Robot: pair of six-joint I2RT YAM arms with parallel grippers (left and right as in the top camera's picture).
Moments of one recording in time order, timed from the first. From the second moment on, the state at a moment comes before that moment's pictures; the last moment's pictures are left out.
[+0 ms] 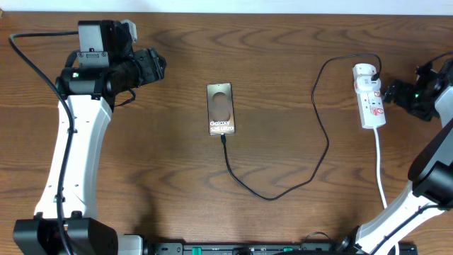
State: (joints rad) left arm 0.01 1.56 1.46 -0.79 0.28 -0.30; right arm -0.53 2.12 1.52 -0.60 -0.24 -0.06
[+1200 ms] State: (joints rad) left arm 0.01 1.56 1.46 -0.79 0.28 -0.30; right arm -0.51 2.14 1.50 -0.51 -0.23 -0.11
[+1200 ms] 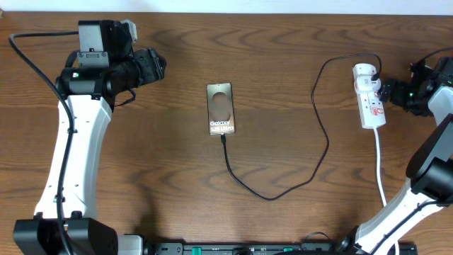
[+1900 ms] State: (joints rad) left arm 0.01 1.56 1.46 -0.79 0.28 -0.30; right arm -0.52 2.15 1.50 -0.52 -0.29 -0.10
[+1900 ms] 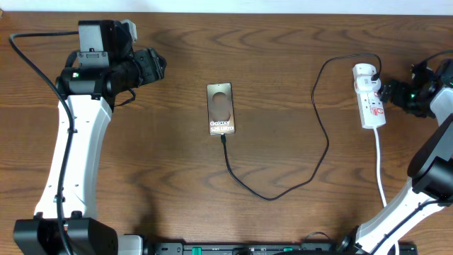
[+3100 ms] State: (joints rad) left arm 0.01 1.56 1.46 -0.79 0.28 -0.30; right arm -0.53 1.75 1.60 -0.89 -0.30 -0.09
